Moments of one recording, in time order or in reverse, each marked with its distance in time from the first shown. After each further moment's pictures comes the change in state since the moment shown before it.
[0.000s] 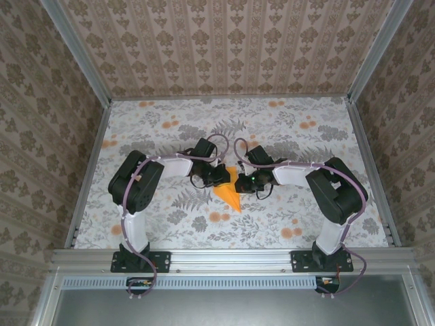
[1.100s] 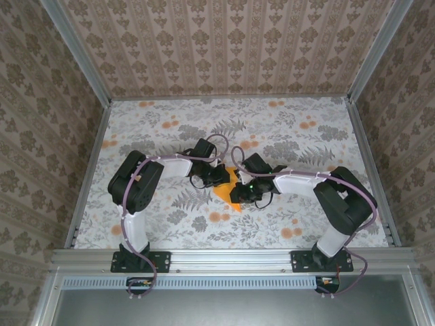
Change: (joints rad) left arm 0.005 0.000 -0.011 0.016 0.006 0.001; right arm 0.089 -0.109 -0.071 -0.034 -0.064 0.084
